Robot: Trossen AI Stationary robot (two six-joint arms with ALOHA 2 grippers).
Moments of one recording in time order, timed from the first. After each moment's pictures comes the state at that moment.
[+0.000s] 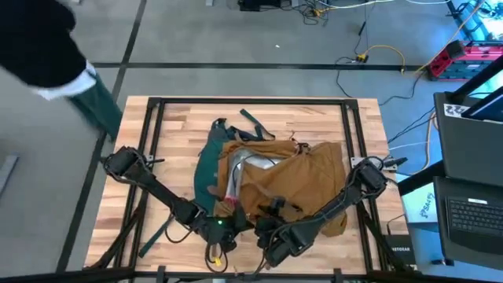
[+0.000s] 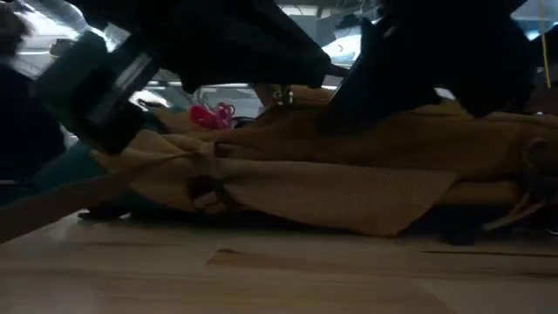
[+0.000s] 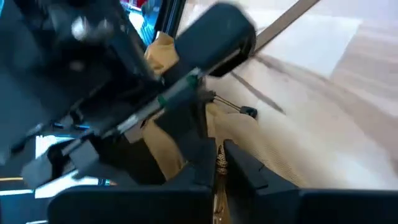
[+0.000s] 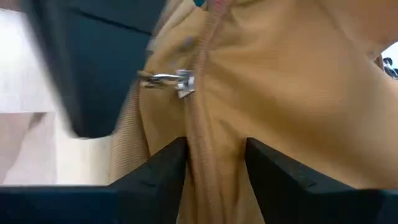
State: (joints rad) left arm -0.63 1.91 1.01 0.45 -0.61 0.98; right arm 0.65 2.11 1.49 -0.66 0.91 0.59
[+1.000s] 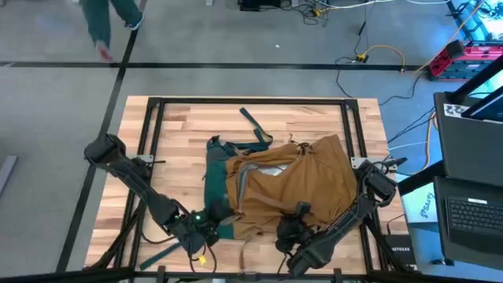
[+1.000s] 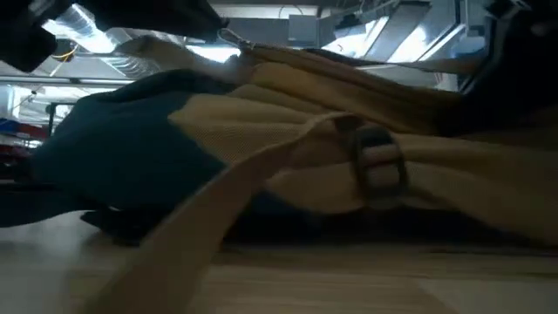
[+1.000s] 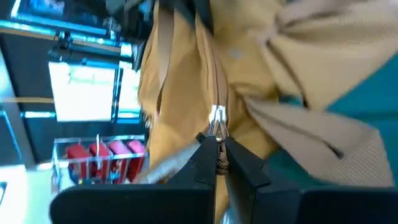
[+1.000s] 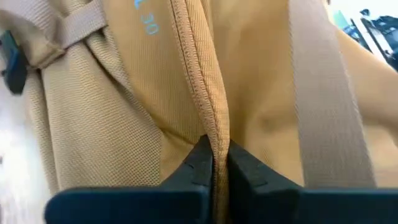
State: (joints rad) left arm -0.75 1.65 1.01 -0.14 -0.97 0.65; right arm 0.82 2.11 1.49 -1.16 0.84 1.15
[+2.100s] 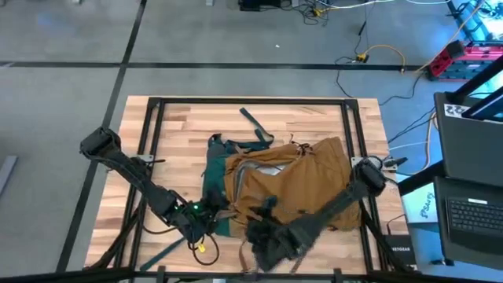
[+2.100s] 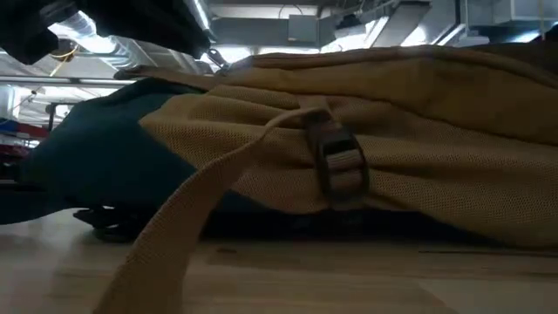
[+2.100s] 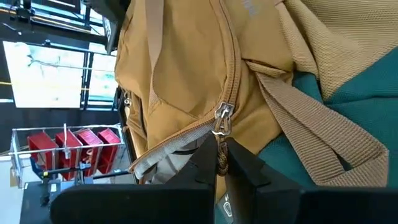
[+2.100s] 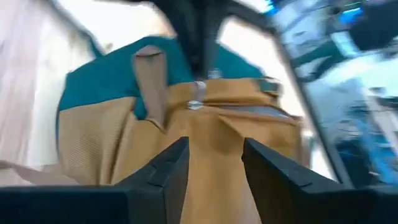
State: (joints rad) left arm -0.68 1.57 1.01 -0.32 -0.87 0.55; right arm 0.65 2.12 1.87 -0.96 0.89 0.45
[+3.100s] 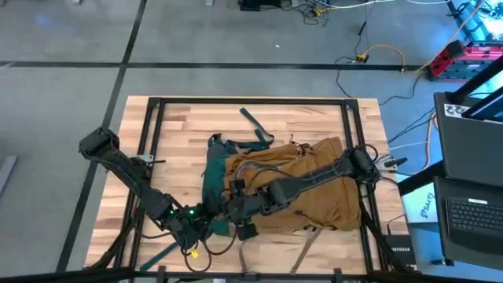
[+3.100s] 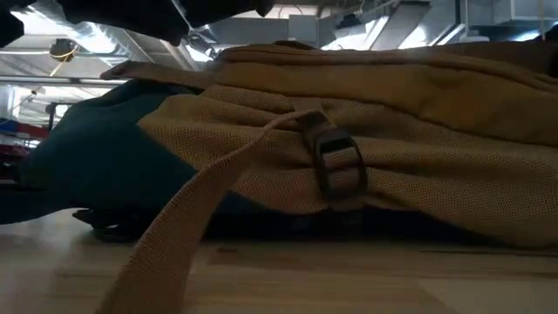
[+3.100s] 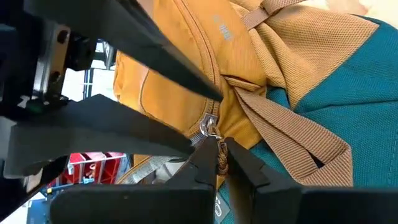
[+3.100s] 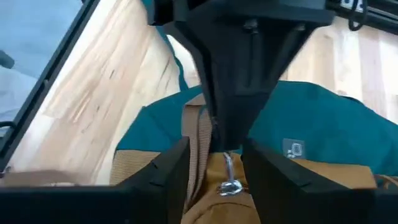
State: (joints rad) left arm -0.74 1.56 1.01 -0.33 -0.87 0.57; right arm 0.37 2.11 1.88 -0.64 0.17 0.02
